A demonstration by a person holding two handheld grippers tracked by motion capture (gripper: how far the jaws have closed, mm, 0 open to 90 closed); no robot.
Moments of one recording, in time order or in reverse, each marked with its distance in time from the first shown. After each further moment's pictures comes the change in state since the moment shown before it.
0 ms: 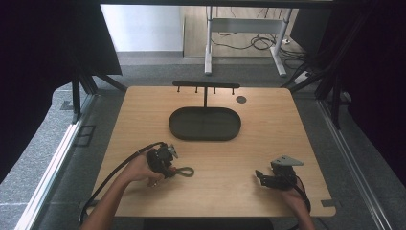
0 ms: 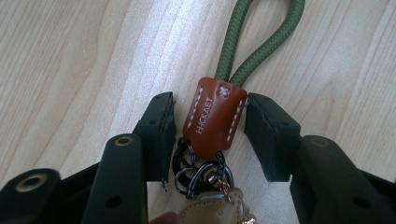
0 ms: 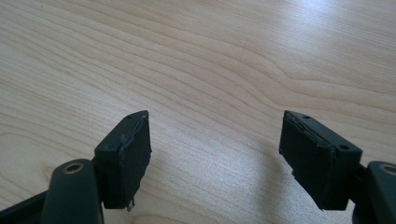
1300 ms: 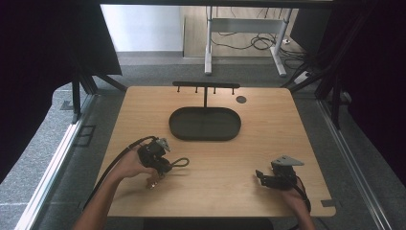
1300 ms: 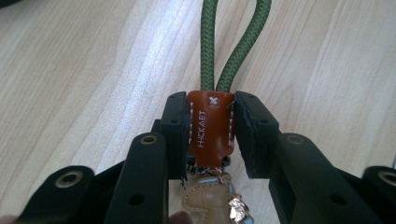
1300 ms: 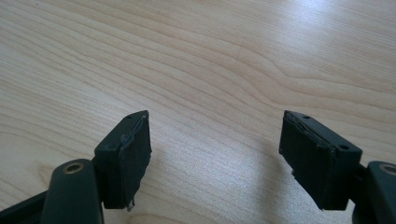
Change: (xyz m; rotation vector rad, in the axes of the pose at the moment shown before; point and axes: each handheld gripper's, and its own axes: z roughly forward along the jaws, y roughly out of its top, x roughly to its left) left arm 0.009 -0.012 -0.037 -0.093 -0.074 -0.053; right arm -0.001 -0.001 0.001 0.006 -0.008 -0.001
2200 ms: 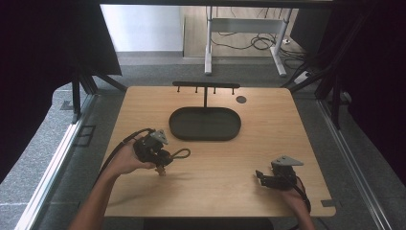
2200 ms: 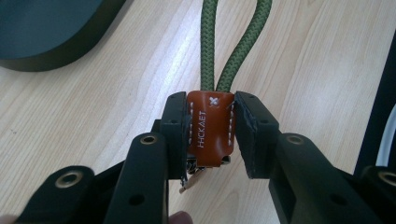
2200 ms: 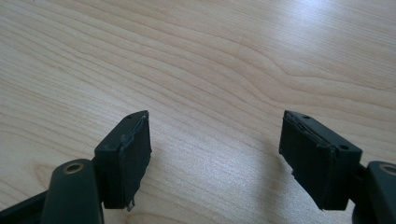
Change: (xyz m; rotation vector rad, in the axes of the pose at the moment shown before) left arm -0.012 0.015 -0.041 -0.097 0.049 0.036; right arm 0.000 -0.001 0.001 0.005 -0.003 -0.005
